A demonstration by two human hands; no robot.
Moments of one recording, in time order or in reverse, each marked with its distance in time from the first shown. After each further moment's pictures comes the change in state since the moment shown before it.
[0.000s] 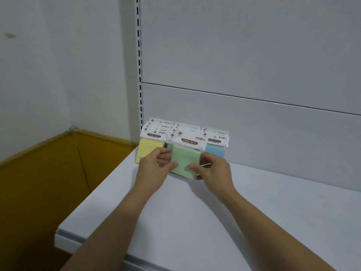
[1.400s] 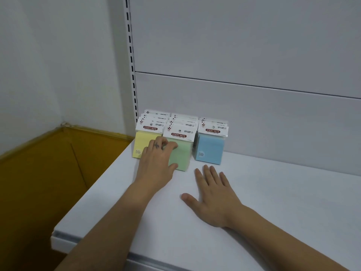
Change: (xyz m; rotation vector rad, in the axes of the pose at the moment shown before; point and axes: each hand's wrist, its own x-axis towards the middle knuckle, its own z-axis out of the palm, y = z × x) left_hand 0.005 -0.008 0.008 0.777 -0.085 0.356; right_hand -0.052 0.034 0.000 -1.105 -0.481 -0.027
